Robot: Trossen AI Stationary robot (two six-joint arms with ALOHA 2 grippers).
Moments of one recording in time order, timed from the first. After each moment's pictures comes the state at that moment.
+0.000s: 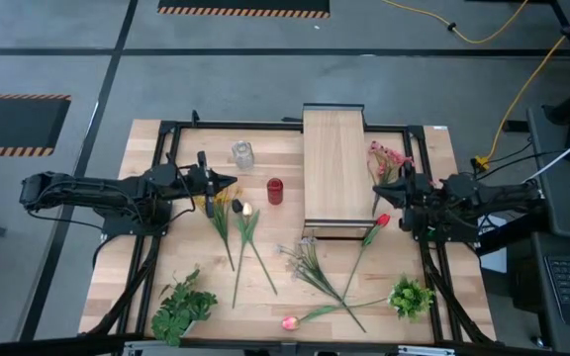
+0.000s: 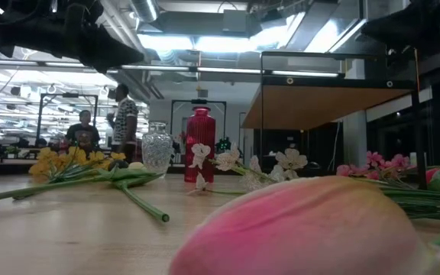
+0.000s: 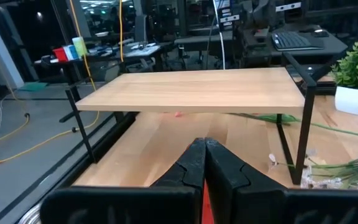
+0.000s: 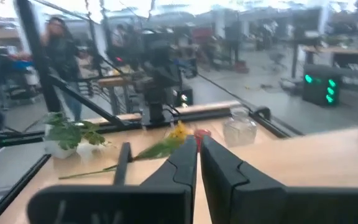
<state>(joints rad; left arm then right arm) 0.13 0.64 0.25 0.32 -0.16 0.07 0.14 0.18 0.28 -0.07 0.31 0.10</state>
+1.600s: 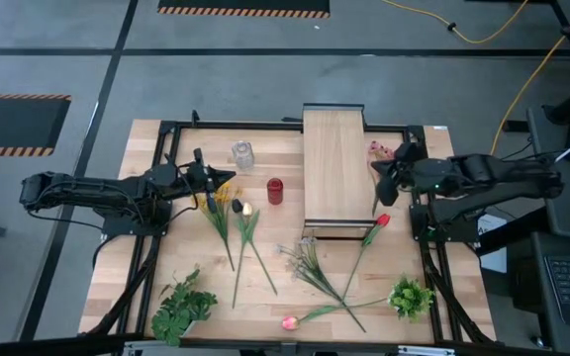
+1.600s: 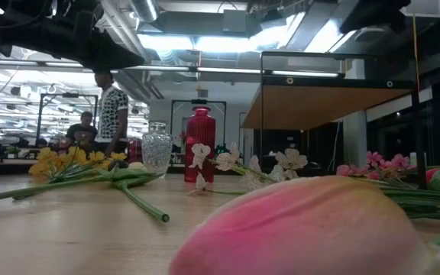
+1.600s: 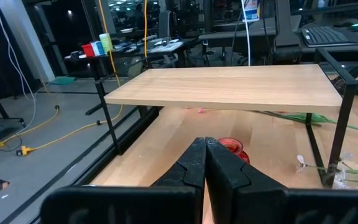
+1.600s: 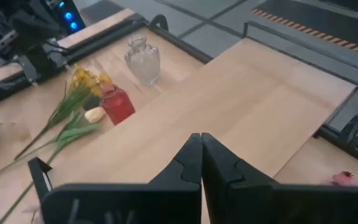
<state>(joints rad) 0.13 0.64 0.25 0.31 -0.27 0.07 0.15 0.83 1.01 -0.84 0.62 0.60</state>
